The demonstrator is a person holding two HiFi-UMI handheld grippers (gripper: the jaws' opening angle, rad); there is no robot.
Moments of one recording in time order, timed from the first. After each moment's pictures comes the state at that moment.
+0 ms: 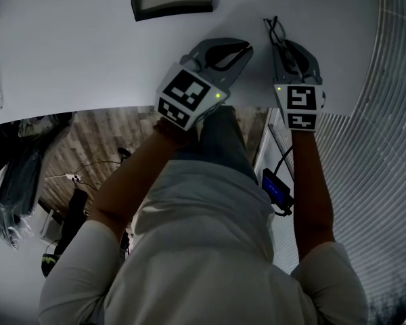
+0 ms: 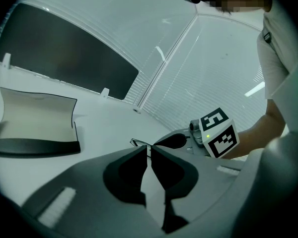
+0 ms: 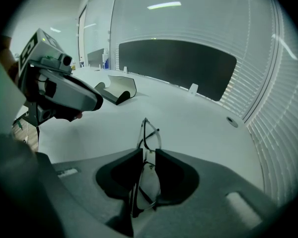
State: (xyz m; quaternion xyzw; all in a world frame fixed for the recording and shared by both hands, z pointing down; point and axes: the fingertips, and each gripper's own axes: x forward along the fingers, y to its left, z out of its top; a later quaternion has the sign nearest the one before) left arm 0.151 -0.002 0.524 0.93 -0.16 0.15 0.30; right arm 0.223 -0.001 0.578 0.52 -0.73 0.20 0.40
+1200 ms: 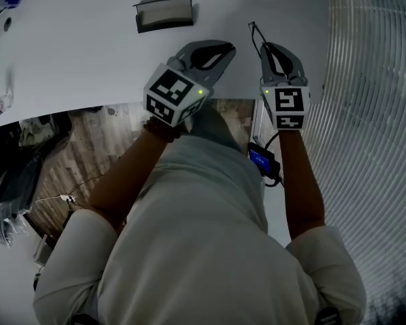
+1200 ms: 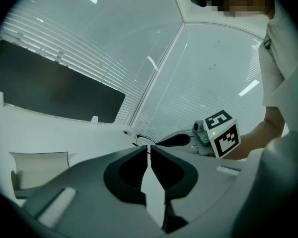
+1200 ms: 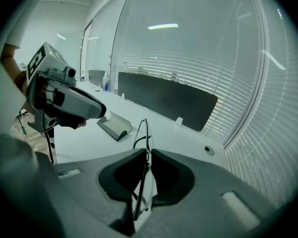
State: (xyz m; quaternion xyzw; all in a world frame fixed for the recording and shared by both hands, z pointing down) left arm 0.142 0.007 0.400 0.95 -0.15 0.10 0.25; right arm 0.217 0.006 0.439 0.56 -0.74 0.13 0.34
